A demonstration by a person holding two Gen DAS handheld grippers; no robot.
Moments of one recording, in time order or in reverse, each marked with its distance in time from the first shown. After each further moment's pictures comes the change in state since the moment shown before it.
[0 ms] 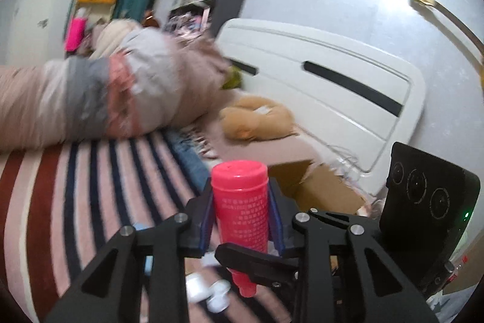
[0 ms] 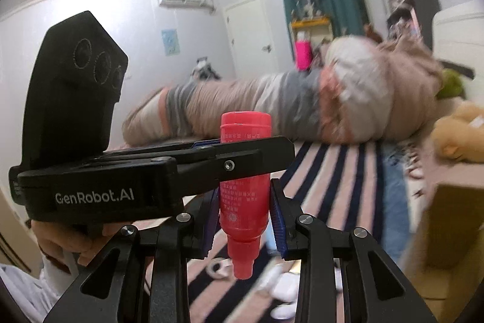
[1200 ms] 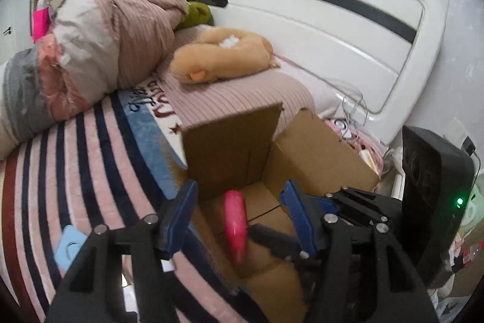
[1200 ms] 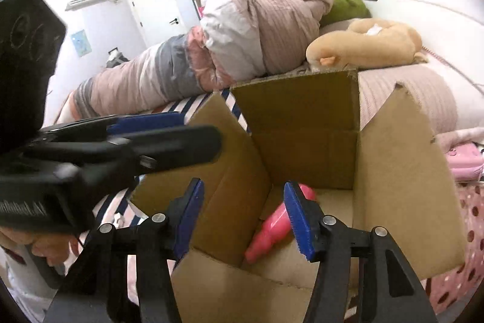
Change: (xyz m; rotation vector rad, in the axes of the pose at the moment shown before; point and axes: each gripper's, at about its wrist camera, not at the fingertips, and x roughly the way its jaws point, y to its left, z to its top) left arm 0.150 -0.086 -0.015 0.109 0.296 0.026; right arm -0.062 -0.146 -0.059 0.276 0.220 -0.295
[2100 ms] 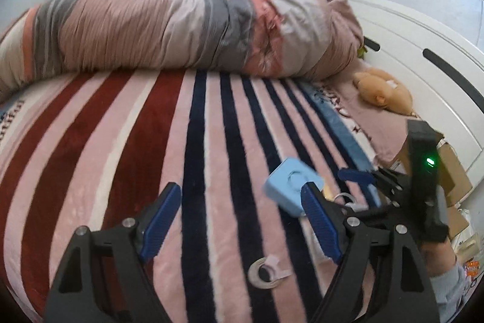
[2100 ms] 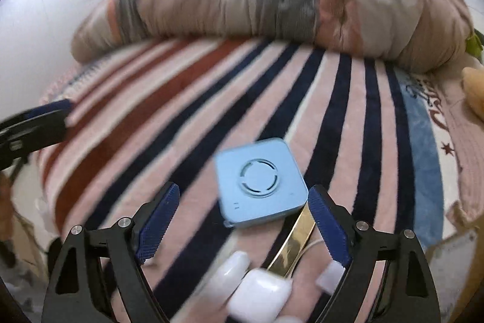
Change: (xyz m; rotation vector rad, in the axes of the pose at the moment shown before) left arm -0.124 0.244 -0.158 -0.415 -0.086 0.401; right arm 0.225 0.185 -0.012 -0.388 0.300 0.100
